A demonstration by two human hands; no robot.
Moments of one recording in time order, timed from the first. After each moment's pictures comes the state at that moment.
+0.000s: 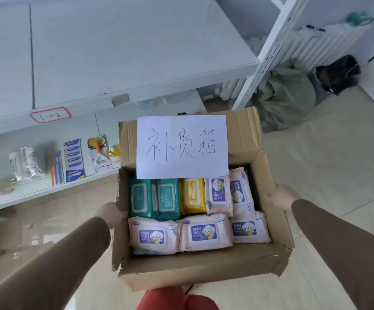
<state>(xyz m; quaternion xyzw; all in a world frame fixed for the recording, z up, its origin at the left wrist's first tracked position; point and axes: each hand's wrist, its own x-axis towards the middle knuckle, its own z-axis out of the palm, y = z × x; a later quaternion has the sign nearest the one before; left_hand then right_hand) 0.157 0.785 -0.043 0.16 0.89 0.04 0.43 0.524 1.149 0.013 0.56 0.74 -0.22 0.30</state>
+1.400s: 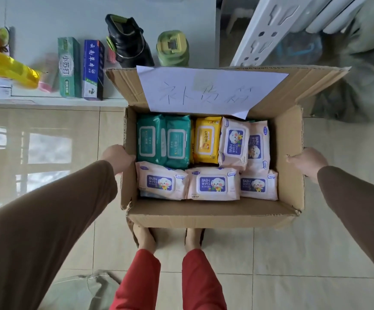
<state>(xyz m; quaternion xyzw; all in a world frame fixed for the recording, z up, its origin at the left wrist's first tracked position) 0.239 1.146 -0.331 -0.03 0.91 0.06 0.41 0.483 1.578 -0.326 0.56 0.73 -0.25 0.28</state>
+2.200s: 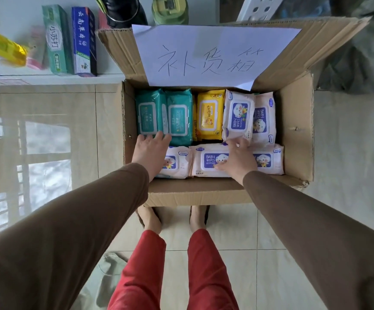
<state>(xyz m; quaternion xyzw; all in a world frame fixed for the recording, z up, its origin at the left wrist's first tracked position) 0.323 1.176 -0.353 0.40 0.88 -0.14 0.23 0.466 1.390 -0.357 0.33 0.86 -0.21 0.33</state>
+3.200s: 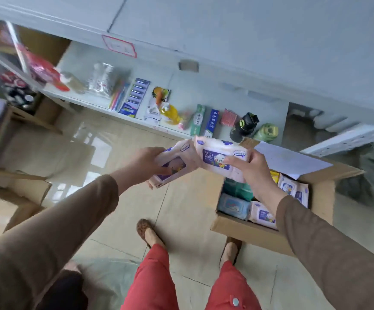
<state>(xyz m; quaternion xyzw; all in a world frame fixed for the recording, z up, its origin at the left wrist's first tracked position) 0.199 0.884 0.043 0.07 0.89 0.27 0.35 0.284 1.157 0.039 0.31 0.68 -0.66 0.10</state>
